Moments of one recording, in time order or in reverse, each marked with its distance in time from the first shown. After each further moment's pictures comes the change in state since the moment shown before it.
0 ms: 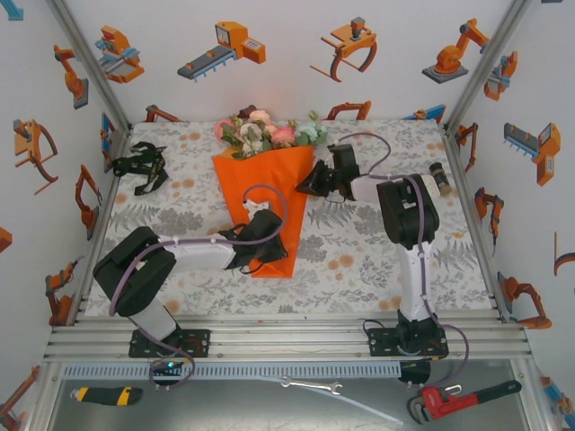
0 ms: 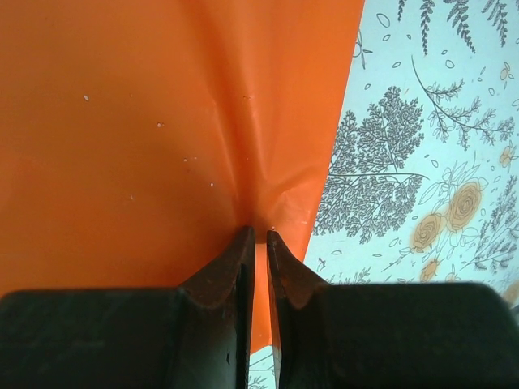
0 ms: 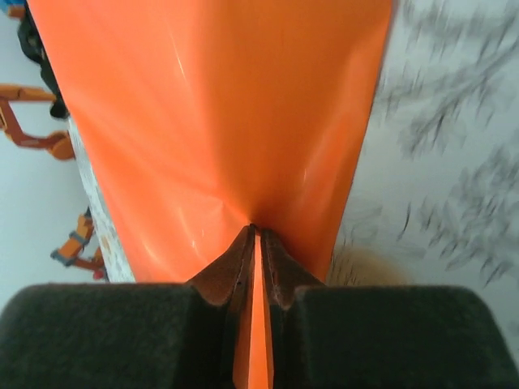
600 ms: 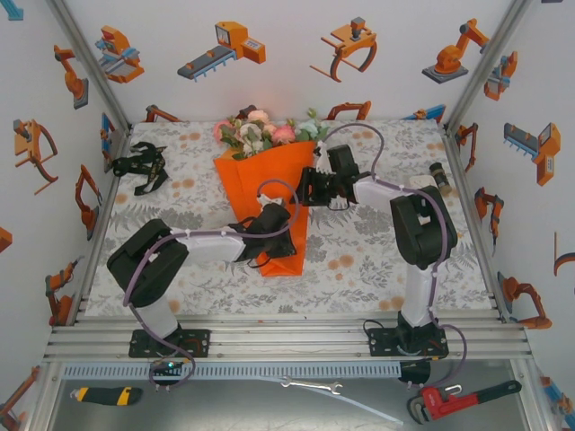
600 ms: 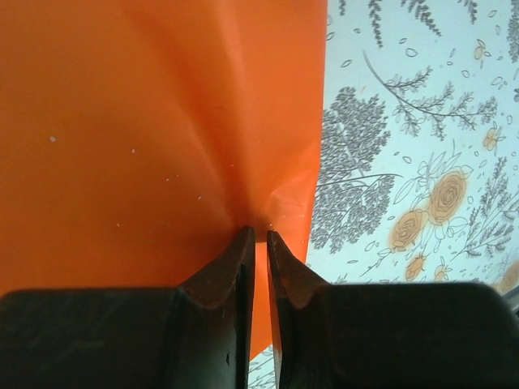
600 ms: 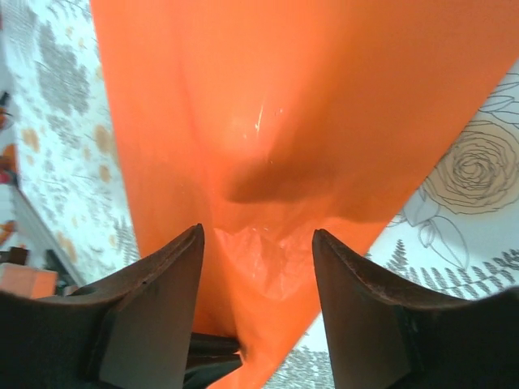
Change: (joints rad) left arm 0.001 0.089 0.104 -0.018 0.069 0.076; right arm 0.079 -0.269 -0.137 -0.259 -0.047 -0.318
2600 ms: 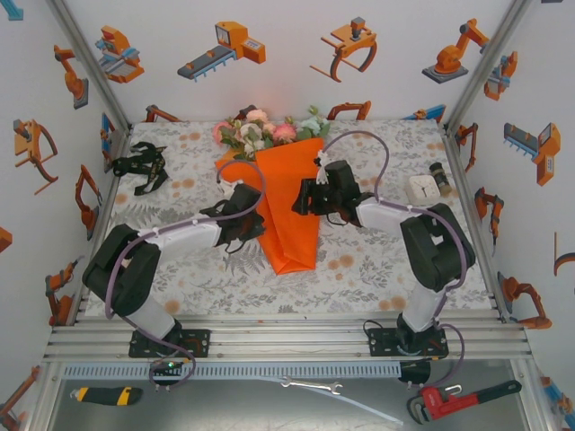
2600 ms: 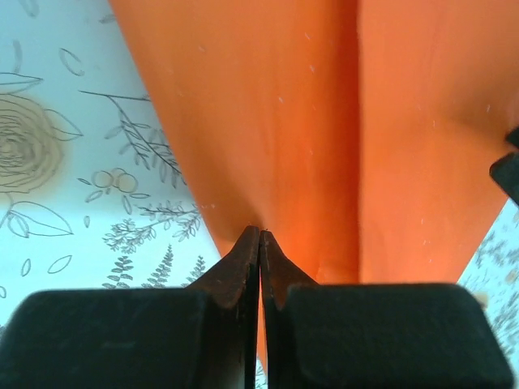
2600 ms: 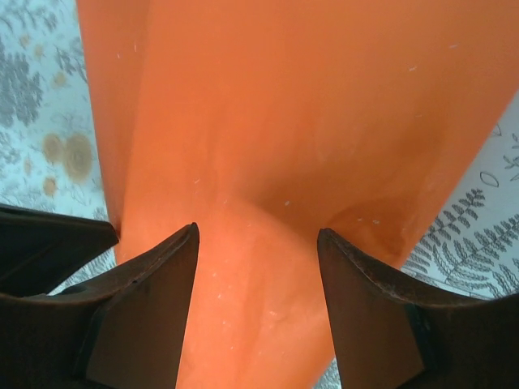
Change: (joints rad) left arm 0.188 -0.125 0.020 -0.185 -0.131 -0.009; right arm 0.084 -0.209 -0.263 0.176 0.255 -0.107
